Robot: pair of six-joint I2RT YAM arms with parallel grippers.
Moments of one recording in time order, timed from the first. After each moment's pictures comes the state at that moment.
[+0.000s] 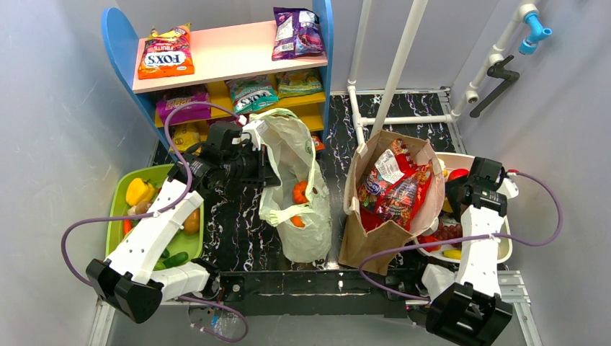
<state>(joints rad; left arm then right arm) -0.50 1.14 1.24 -0.87 0.41 -0.41 -0.36 0.92 0.79 -0.83 0.17 0.83</state>
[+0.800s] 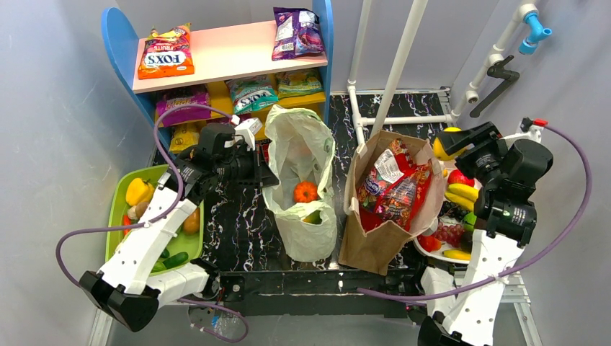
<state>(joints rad) -0.50 1.08 1.24 -0.87 0.41 -0.46 -0.36 0.78 1.20 -0.73 -0.39 0.70</state>
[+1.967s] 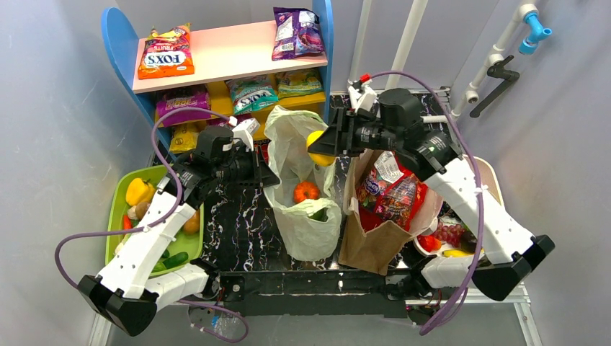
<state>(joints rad) -0.50 1.05 1.20 -0.81 0.40 -0.50 0.66 1.27 1.52 -0.61 -0.46 0.65</state>
